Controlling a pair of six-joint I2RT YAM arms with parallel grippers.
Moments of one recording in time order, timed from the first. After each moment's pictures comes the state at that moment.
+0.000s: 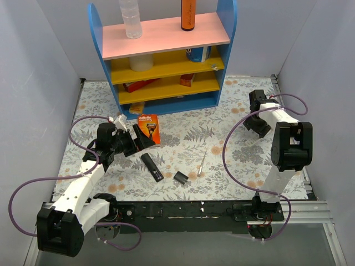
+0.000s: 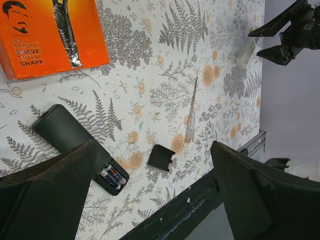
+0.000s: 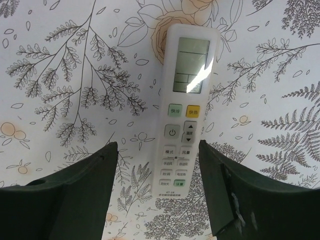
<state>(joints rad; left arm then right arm) -0.18 0.95 0.60 -0.27 0.52 -0.65 0.04 1.81 1.27 -0.75 0.40 0.75</state>
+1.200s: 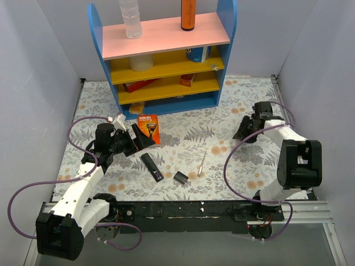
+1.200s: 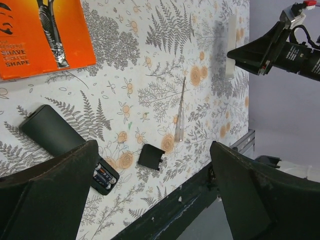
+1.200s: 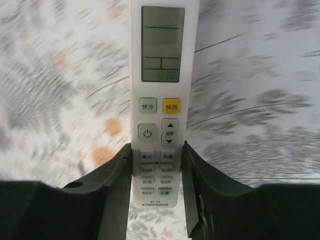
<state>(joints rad) -0.18 0.91 0.60 -0.26 0.52 -0.68 0.01 1.62 0.99 -0.51 -0.13 0.45</state>
